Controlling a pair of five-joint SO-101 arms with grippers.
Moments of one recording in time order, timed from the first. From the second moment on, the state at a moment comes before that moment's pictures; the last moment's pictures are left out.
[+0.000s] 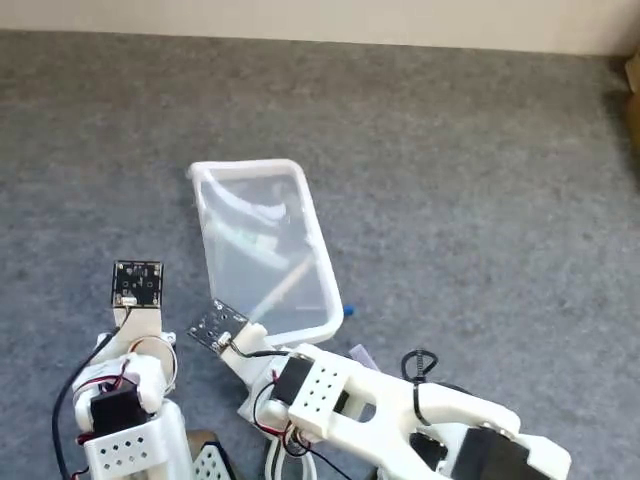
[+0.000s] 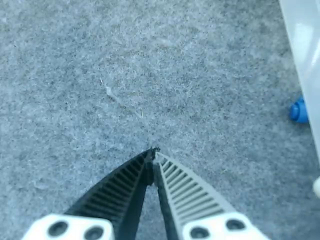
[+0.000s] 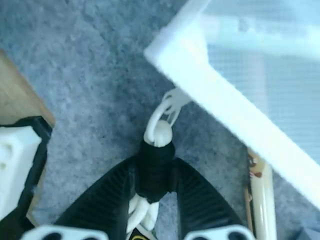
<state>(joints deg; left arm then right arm) -23.6 -102.9 96.0 74.1 -11.3 -66.2 -22.5 58.4 45.7 -7.1</state>
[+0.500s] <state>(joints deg) -23.6 -102.9 96.0 74.1 -11.3 -59.9 -53.6 67.4 48.0 -6.8</state>
